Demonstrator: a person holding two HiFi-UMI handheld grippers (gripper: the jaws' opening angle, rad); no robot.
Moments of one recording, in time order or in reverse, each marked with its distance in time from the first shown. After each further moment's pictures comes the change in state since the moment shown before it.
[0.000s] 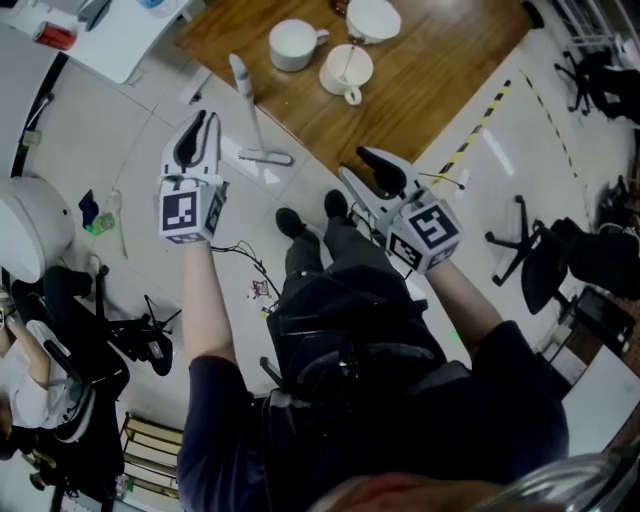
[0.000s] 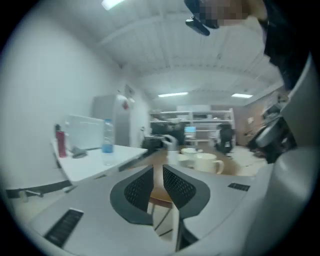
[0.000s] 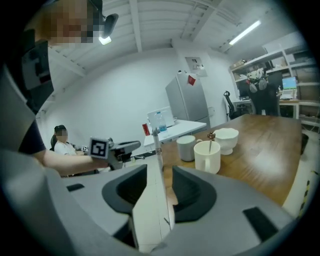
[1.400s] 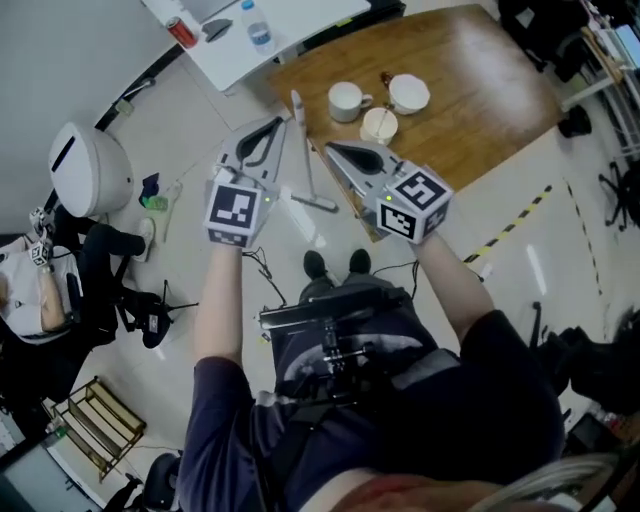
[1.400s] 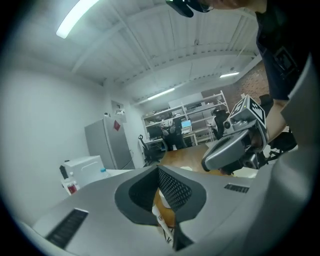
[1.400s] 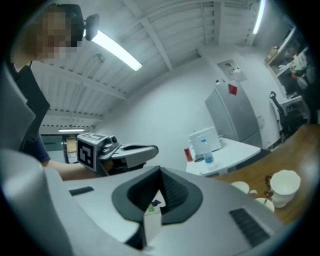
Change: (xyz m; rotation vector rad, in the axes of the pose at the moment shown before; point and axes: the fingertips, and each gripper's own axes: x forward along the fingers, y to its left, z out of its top) left arm -0.056 -0.119 0.181 0.356 -0.002 0.163; right arm -0.021 0.076 0.141 -0.131 -0.185 0.515
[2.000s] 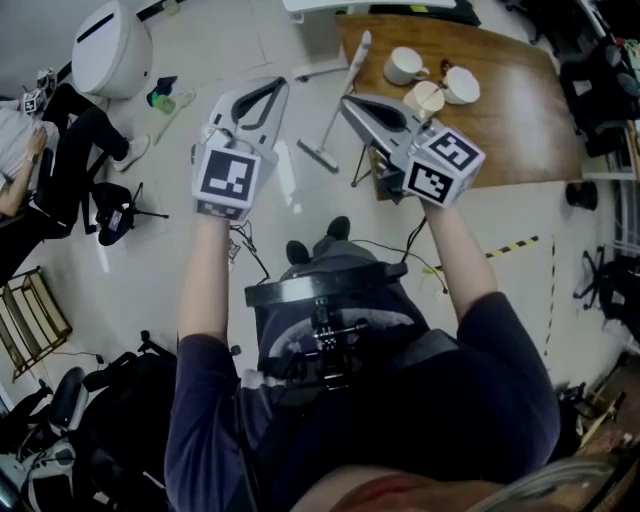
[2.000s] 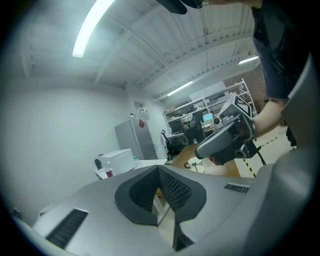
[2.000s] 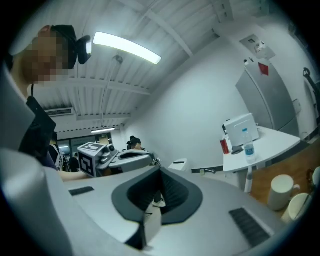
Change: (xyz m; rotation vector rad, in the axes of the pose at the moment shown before) left arm -0.151 -0.006 -0.023 -0.035 0.062 0.297; right arm 0.016 0.106 -0.007 -0.016 0.087 0.356
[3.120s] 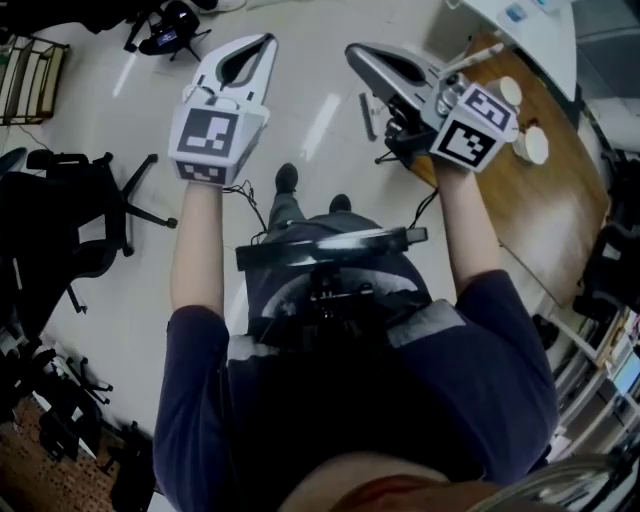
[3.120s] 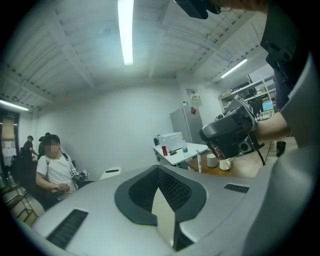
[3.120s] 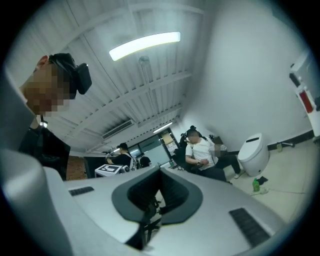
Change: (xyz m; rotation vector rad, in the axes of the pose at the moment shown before) left arm -0.227 -0.044 -0.044 -0.245 0.165 0.686; right arm 0.015 0.186 -0.018 0.072 0.163 0.773
